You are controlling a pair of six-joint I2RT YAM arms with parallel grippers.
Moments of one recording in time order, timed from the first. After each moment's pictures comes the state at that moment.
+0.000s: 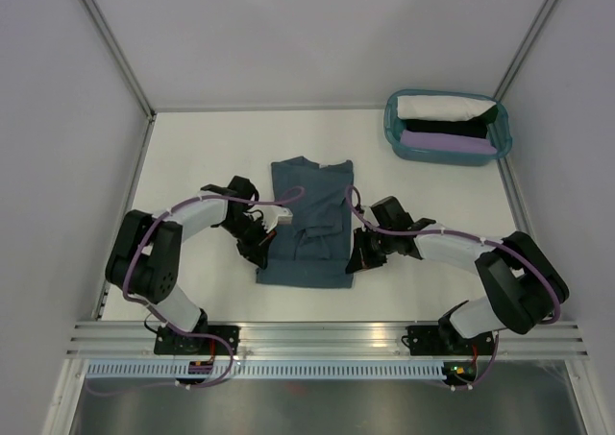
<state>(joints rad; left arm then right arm) -0.35 1.61 0.91 -0.84 0.63 0.70 0.57 1.46 0.62 -0.22 -0.51 0.46</state>
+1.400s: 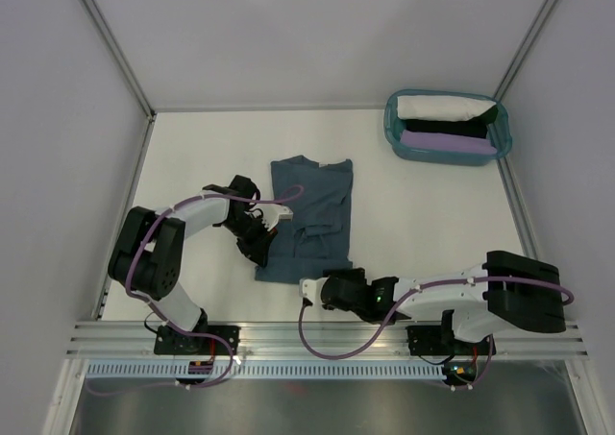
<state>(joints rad) -0.35 1.66 0.91 -0.78 0.56 0.63 1.36 1.41 0.56 -0.13 0.50 -0.43</state>
